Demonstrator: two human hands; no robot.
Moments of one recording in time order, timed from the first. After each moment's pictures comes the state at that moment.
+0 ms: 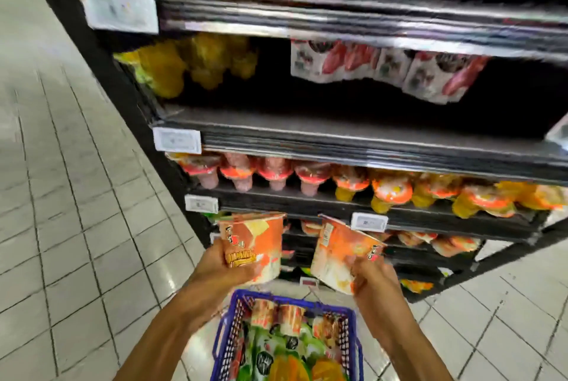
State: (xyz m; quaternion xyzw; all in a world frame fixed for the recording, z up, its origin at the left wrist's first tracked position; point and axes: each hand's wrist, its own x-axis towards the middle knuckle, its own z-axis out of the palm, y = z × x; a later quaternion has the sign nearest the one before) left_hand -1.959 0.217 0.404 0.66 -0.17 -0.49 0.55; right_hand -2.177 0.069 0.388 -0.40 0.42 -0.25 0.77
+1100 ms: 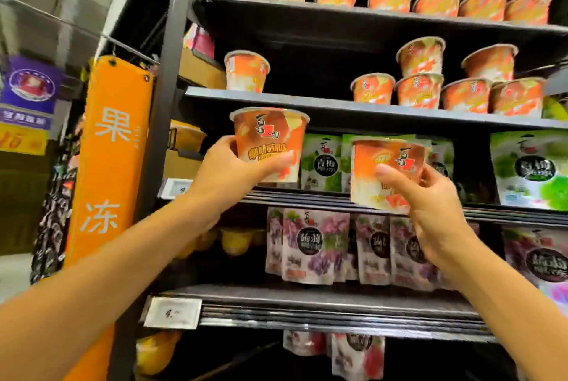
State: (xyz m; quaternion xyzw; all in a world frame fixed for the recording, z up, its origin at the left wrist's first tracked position) left_hand -1.902 0.156 1.035 0.52 -0.52 0.06 0.67; right_hand -2.125 0.010 1.013 -0.66 0.08 -0.65 0.37
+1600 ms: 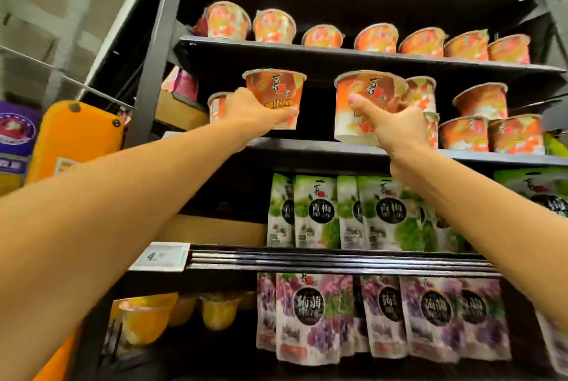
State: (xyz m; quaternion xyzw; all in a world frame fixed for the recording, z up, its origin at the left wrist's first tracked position) left_hand -1.871 0.069 1.221 0.54 -0.51 0.22 0.63; right_hand -2.071 -0.021 1.184 -0.60 0.11 -0.75 0.27
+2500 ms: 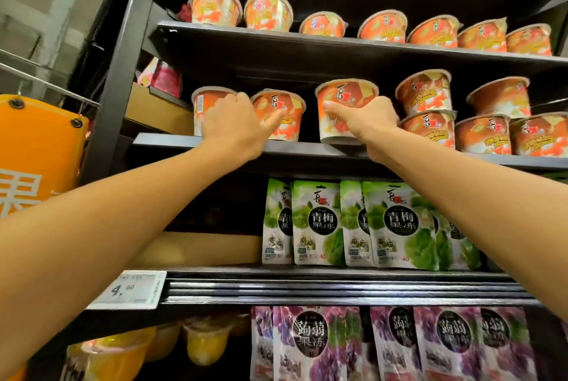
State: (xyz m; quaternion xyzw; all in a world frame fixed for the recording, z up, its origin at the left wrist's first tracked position) left_hand -1.845 0.026 1.227 0.63 -0.39 0.51 0.44; right_hand -2.016 -0.080 1.246 -0.62 0.25 -0.72 0.17
